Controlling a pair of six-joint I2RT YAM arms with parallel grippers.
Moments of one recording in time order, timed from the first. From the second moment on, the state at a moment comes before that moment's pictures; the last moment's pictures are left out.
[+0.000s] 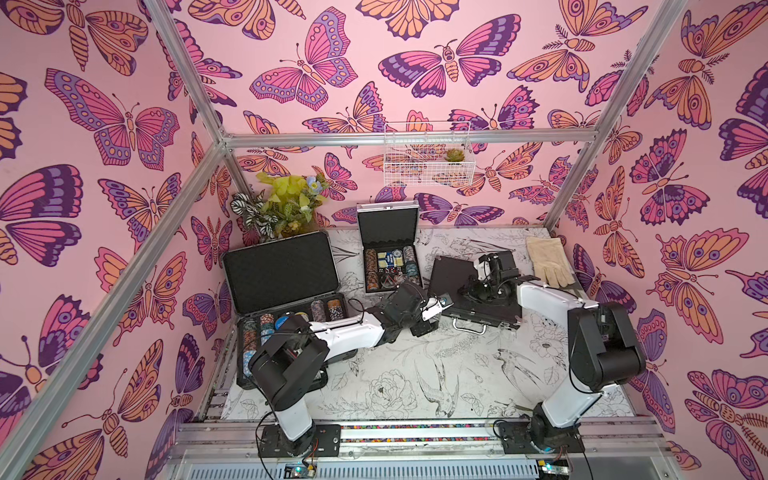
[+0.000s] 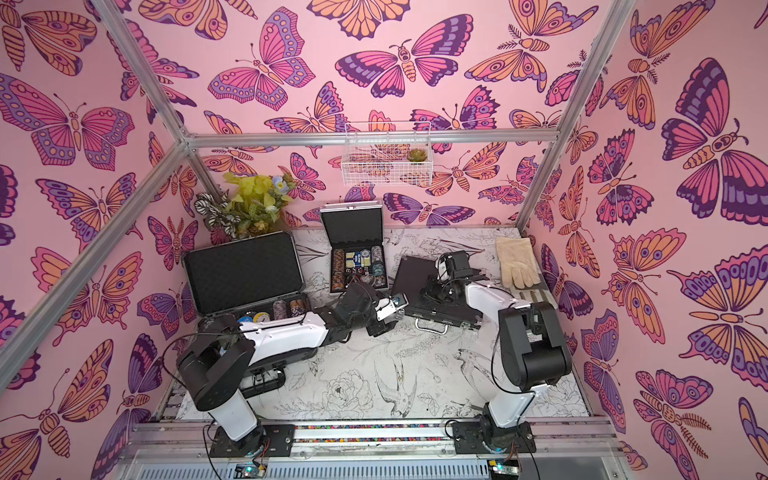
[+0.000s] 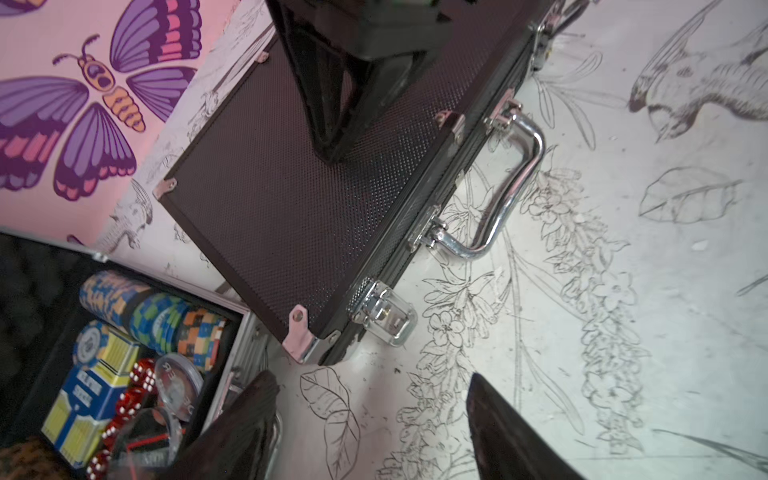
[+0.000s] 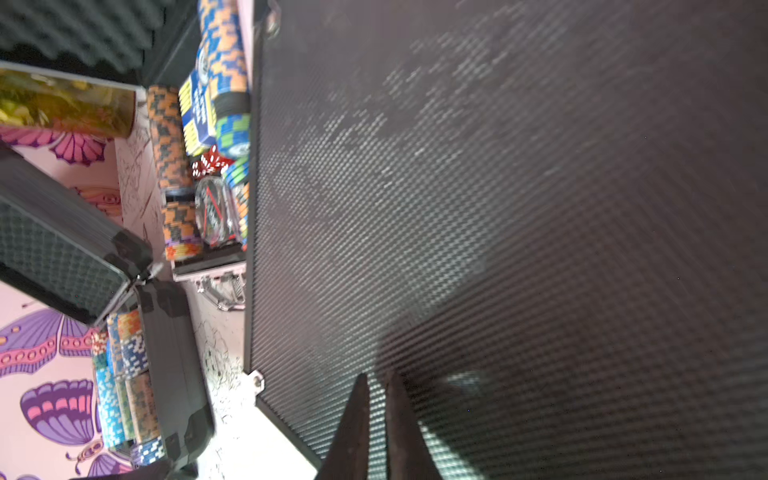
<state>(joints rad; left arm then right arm) -0.82 1.74 1.00 0.08 0.06 0.56 0.20 1.71 1.03 -0.27 -0.42 0.58</state>
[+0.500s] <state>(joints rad) -0.81 1.94 1.19 0.05 0.04 0.88 0.15 1.70 1.03 -0.29 -0.43 0.58</state>
